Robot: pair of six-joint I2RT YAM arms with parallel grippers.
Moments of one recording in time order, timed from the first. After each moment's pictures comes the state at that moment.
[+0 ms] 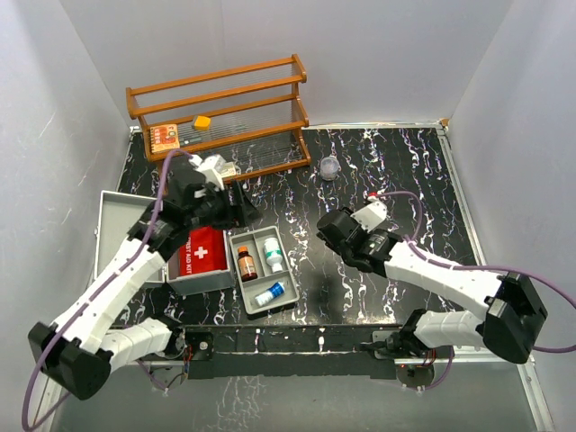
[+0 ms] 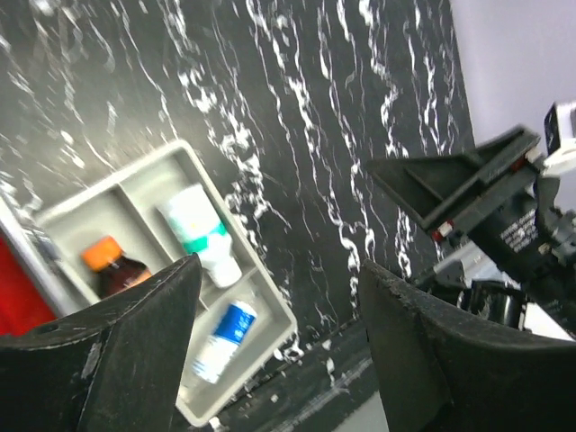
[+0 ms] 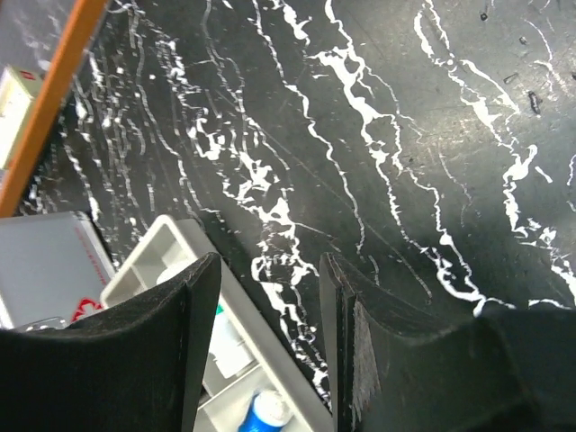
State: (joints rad) left arm -0.47 1.02 1.05 -0.56 0.23 -0.54; right arm 0.89 1.20 0.85 -0.54 0.65 1.37
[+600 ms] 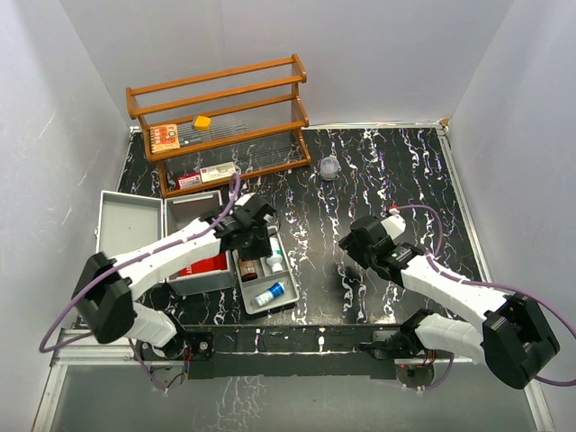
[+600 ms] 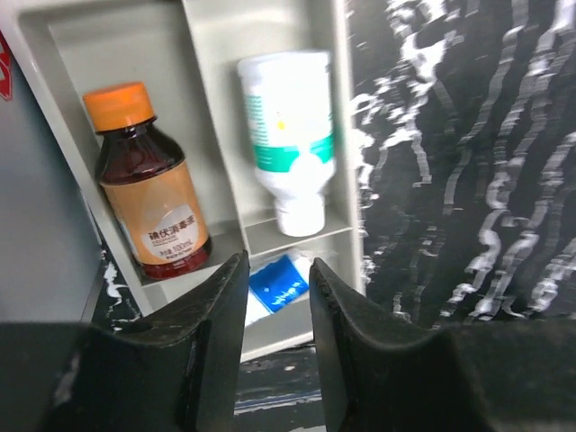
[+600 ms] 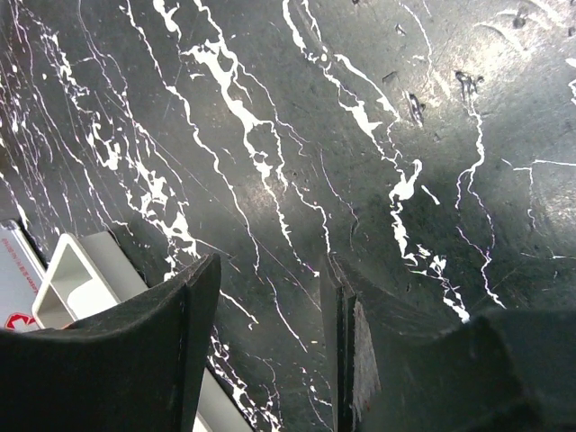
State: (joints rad) left arm -0.81 1.37 1.06 -0.78 -0.16 -0.93; right arm 0.61 1.09 0.55 -0.33 0.36 1.20
